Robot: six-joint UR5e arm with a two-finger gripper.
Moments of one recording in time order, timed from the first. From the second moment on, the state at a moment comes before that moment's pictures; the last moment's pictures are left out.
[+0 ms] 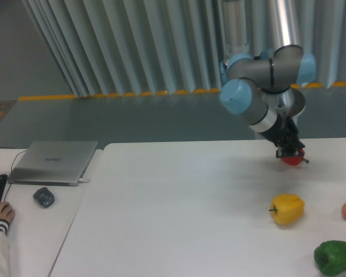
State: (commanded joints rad) arm 2.28 -1.62 -1.89 -1.27 2.13 1.93
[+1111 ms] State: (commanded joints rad) arm 2.20 -1.56 -2.09 -1.14 1.92 1.66
